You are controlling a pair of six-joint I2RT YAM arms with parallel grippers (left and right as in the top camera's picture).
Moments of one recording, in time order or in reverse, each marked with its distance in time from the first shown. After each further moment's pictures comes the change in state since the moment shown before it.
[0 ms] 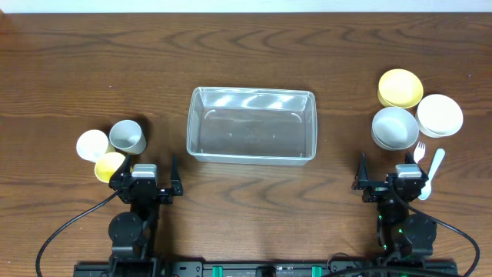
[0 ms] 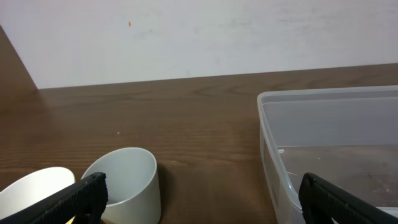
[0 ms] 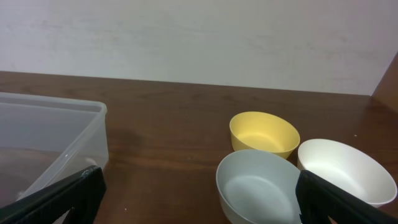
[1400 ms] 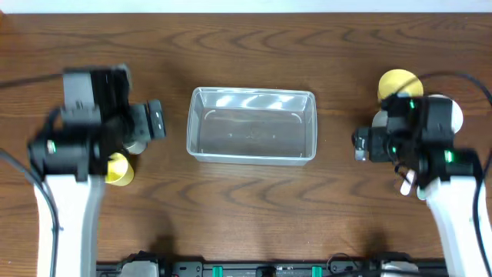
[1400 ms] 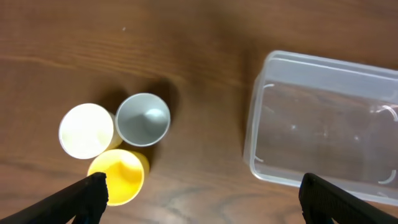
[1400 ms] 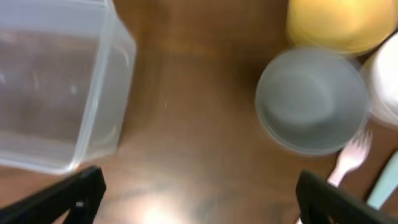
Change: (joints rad) left arm 0.025 1.220 1.454 -1.101 -0.016 -0.196; right arm 0.000 1.178 1.023 -0.834 -0.116 -0.004
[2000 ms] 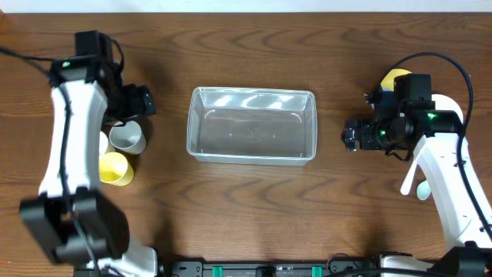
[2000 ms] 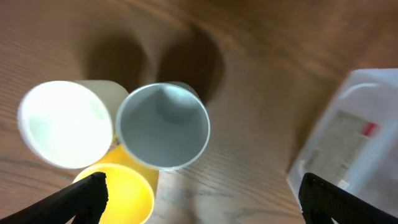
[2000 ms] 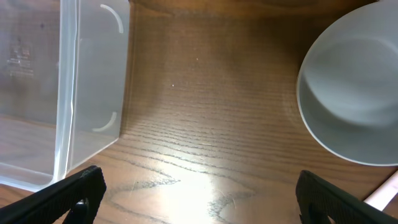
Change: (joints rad) left arm 0.147 0.495 0.082 -0.016 0.001 -0.061; right arm 0.000 0.243 0.069 -0.024 -0.053 0.010
